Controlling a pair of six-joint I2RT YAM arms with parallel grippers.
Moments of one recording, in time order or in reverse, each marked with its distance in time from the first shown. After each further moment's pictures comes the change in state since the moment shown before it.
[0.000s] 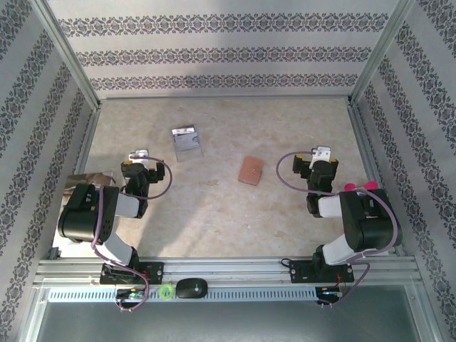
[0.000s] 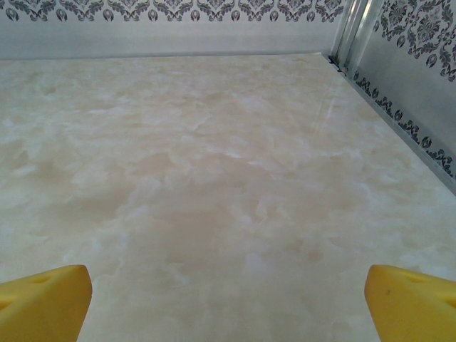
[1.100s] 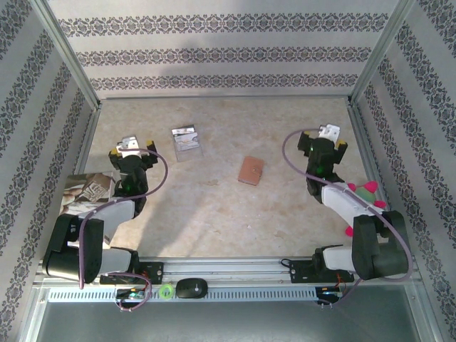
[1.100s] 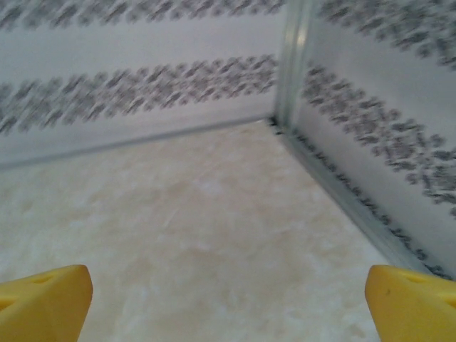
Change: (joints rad) left arm -0.071 -0.308 0.078 -0.178 -0.276 -0.117; right arm 0.076 -0.203 0.332 -0.514 0.315 0.162
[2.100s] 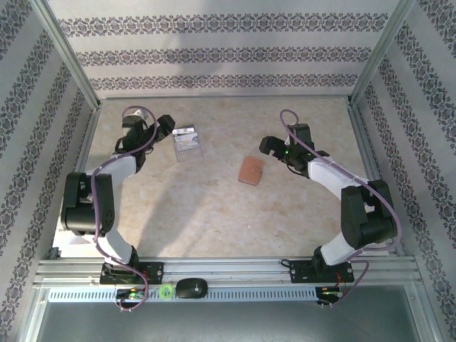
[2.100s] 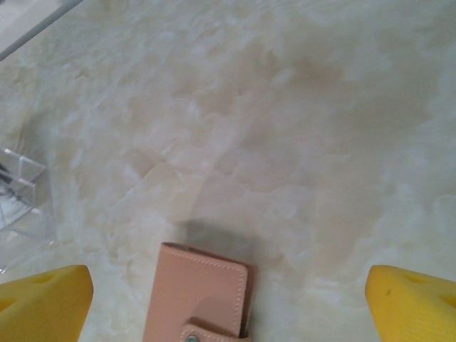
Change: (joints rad) left arm 0.105 0.407 0.553 -0.409 0.760 -0.560; right arm 0.095 0.243 0.263 -0.462 -0.724 0.383
